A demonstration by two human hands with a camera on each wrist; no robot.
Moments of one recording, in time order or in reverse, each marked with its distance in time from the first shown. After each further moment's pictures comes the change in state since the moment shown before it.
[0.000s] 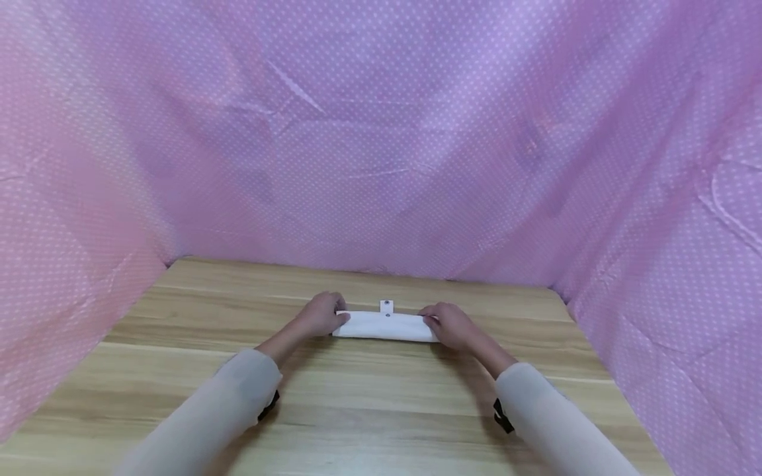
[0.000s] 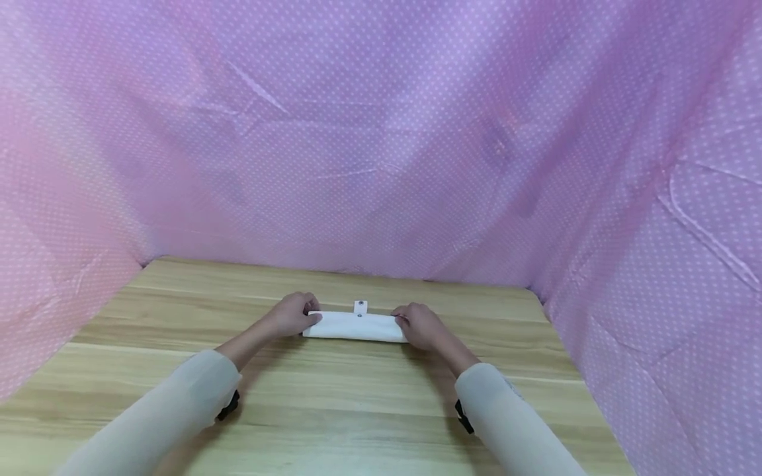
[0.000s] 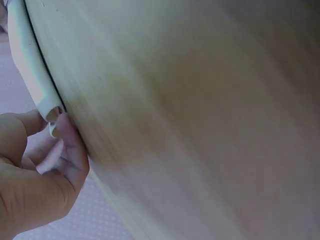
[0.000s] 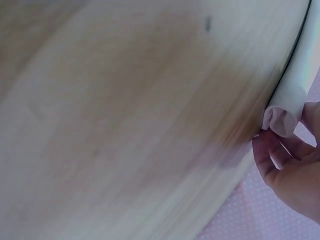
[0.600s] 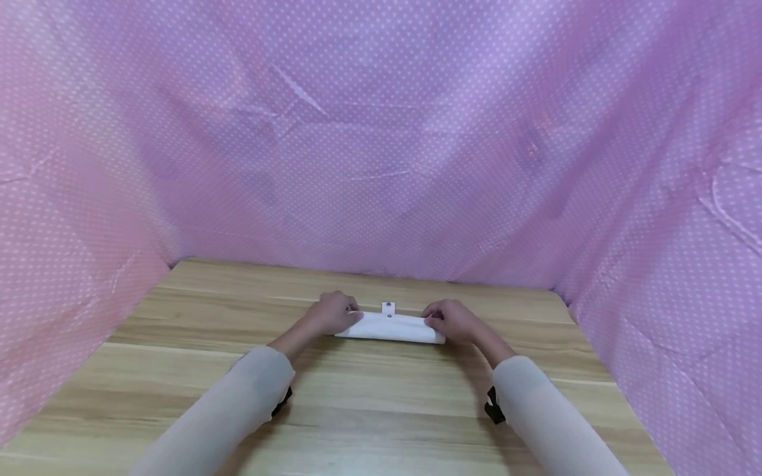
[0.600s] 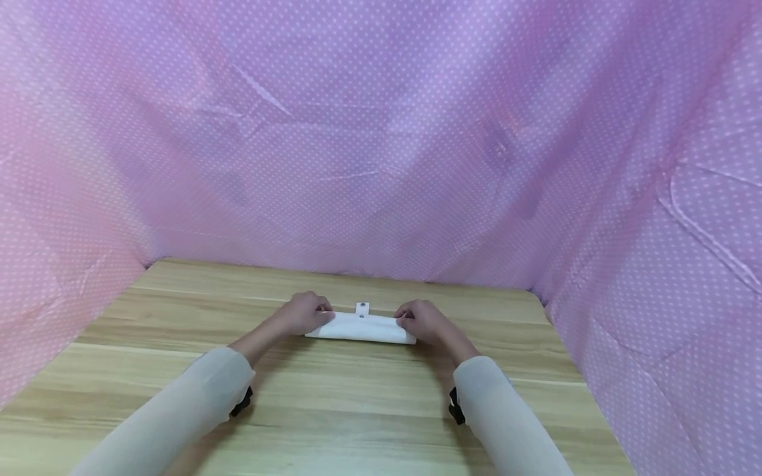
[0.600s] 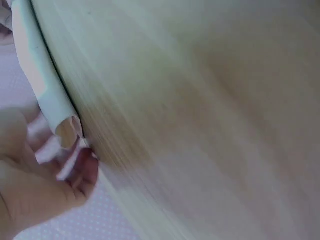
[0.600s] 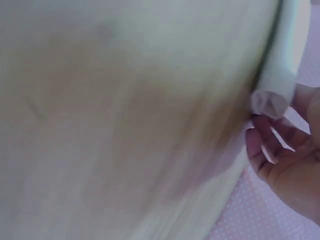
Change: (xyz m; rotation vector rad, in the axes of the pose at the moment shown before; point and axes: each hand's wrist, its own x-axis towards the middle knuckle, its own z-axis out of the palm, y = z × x) left_hand 0.007 0.013 0.002 0.126 -0.029 0.073; right_hand 0.011 0.009 -0.012 0.139 -0.095 0.066
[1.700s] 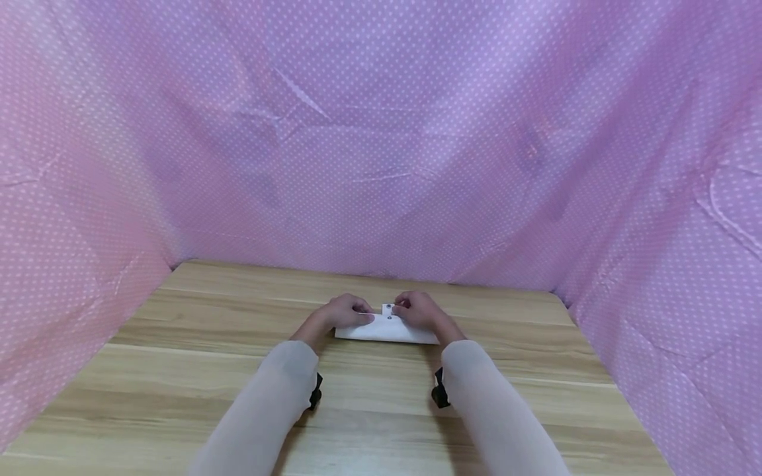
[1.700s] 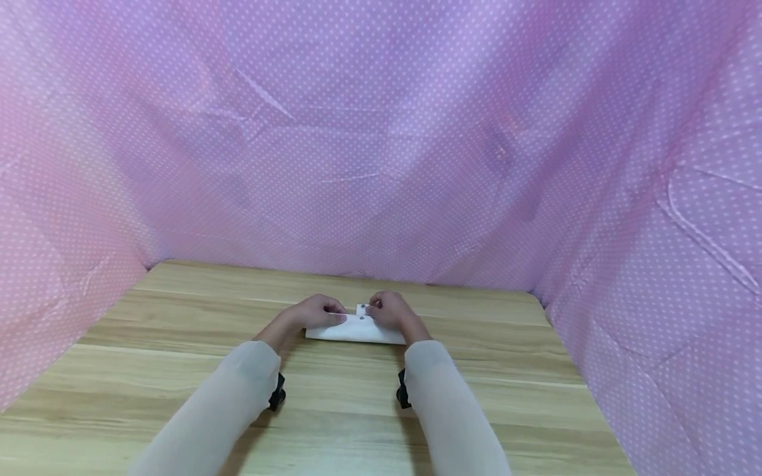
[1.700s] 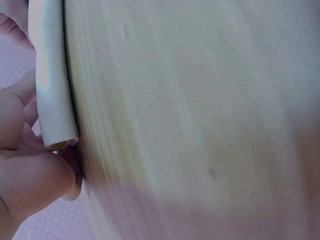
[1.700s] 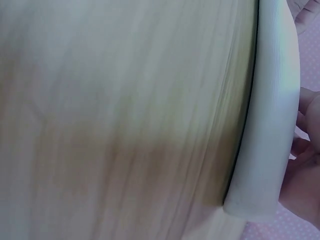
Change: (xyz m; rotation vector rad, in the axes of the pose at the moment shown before) left_hand 0.021 -0.002 0.009 -0.326 -0.152 -0.064; right_hand 0.055 -0.037 0.034 0.092 0.027 0.149
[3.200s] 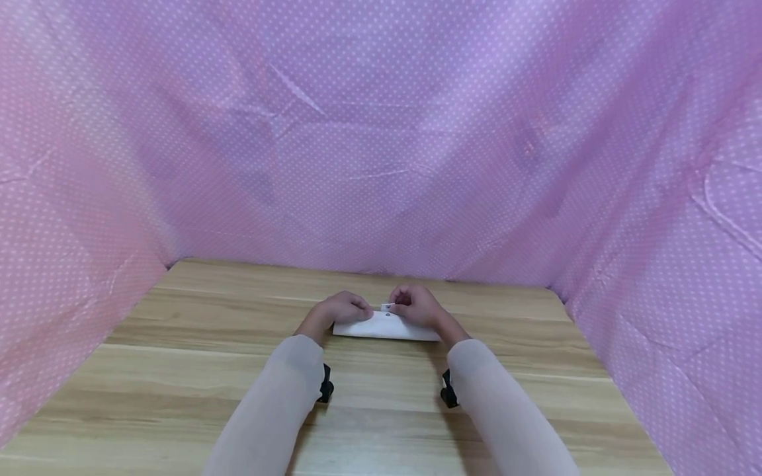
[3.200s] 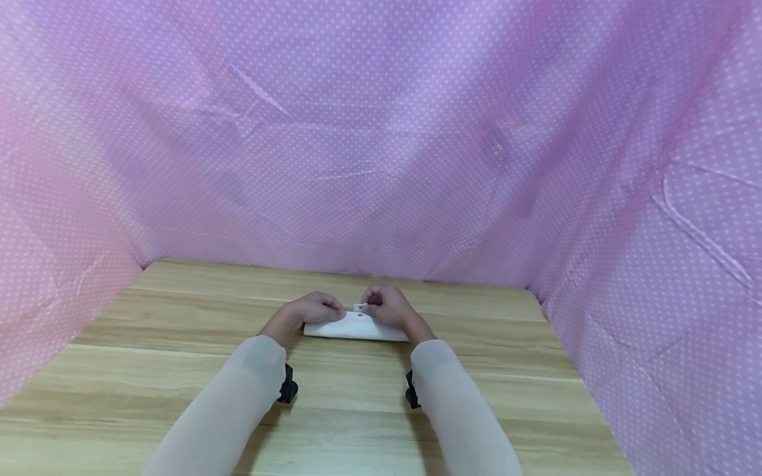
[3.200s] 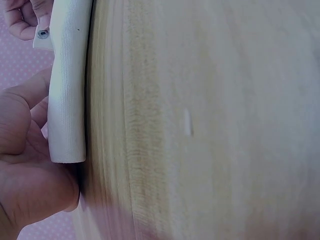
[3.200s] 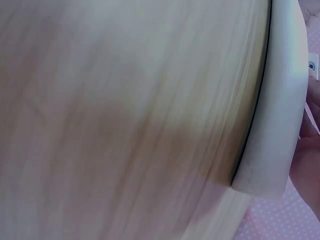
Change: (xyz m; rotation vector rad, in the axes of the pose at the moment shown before) left_hand 0.003 0.007 -0.001 -0.092 -0.025 -0.102; right_hand -0.004 0.004 -0.005 0.208 0.024 -0.171
